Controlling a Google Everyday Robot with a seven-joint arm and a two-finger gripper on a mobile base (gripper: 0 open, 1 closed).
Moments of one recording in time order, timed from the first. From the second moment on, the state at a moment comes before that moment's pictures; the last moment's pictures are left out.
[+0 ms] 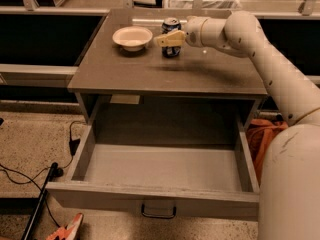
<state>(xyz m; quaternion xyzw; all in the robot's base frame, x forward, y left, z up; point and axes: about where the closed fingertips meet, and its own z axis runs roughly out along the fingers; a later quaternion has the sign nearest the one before) 0.849 -0.054 0.893 -0.34 0.70 0.24 0.58</state>
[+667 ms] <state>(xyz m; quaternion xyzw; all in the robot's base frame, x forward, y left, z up) 0.849 -0.054 0.893 -0.34 0.70 0.24 0.58</state>
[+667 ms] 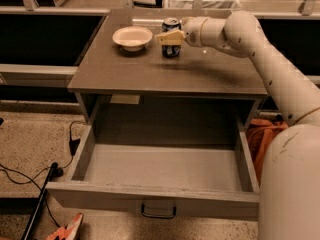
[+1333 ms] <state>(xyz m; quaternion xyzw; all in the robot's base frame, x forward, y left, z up) 0.849 -0.054 0.893 -0.34 0.70 0.24 0.58</state>
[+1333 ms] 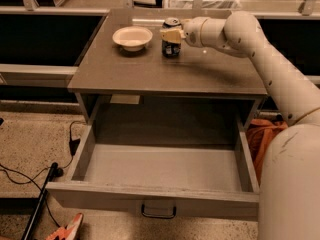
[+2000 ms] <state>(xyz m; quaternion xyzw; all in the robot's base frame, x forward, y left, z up) 0.798 -0.012 0.923 -0.43 0.68 0.28 0.52</state>
